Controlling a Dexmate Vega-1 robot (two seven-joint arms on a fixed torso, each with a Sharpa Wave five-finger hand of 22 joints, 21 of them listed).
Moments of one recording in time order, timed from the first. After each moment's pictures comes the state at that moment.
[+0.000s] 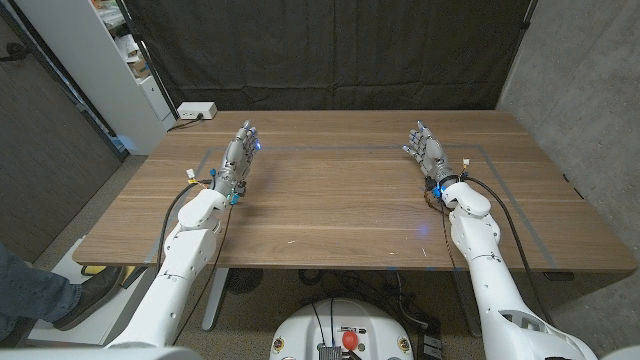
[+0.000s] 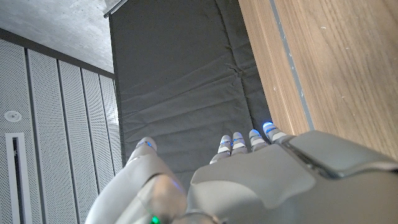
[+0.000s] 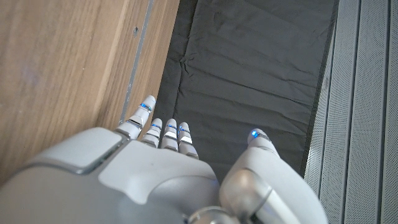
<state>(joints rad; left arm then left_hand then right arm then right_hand) 1.02 0.25 -0.05 -1.48 -0.34 -0.13 -0.23 0.21 -0.09 0.29 0.03 0.25 -0.10 0.08 0.19 0.17 -0.14 0.05 0.21 0.20 -0.17 0.07 0.19 0.18 -0.17 0.03 0.32 0.17 -0.88 0.00 0.19 -1.31 0.09 0.12 0.39 0.21 -0.06 0.25 0.00 0.31 0.05 0.08 0.19 0.19 0.04 0.07 0.19 0.18 -0.04 0.03 0.21 0.22 0.06 -0.01 0.49 0.16</state>
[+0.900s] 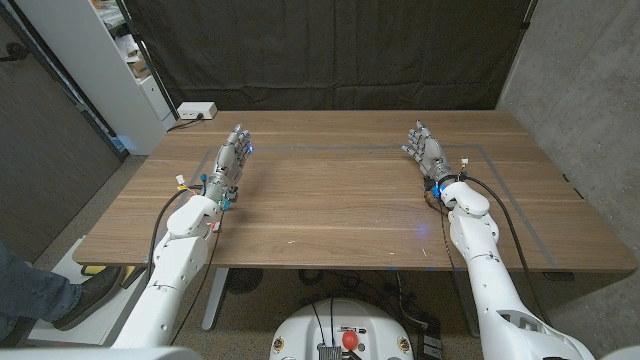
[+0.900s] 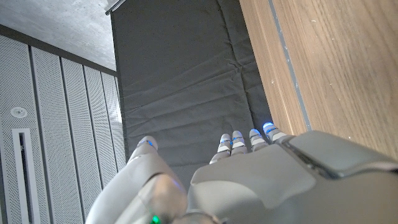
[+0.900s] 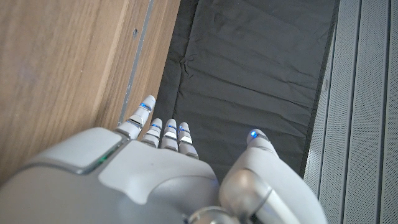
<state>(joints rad) 1.08 0.26 -0.10 -1.52 -0.35 -0.15 -0.26 0.22 -0.08 0.29 0.02 0.25 -0.07 0.08 0.20 0.17 -0.12 0.05 0.21 0.20 -0.16 0.08 0.20 0.18 -0.17 0.03 0.31 0.17 -0.88 0.01 0.19 -1.32 0.07 0.12 0.39 0.21 -0.06 0.25 0.00 0.31 0.05 0.08 0.19 0.19 0.03 0.07 0.19 0.18 -0.04 0.03 0.21 0.22 0.07 0.00 0.47 0.16</state>
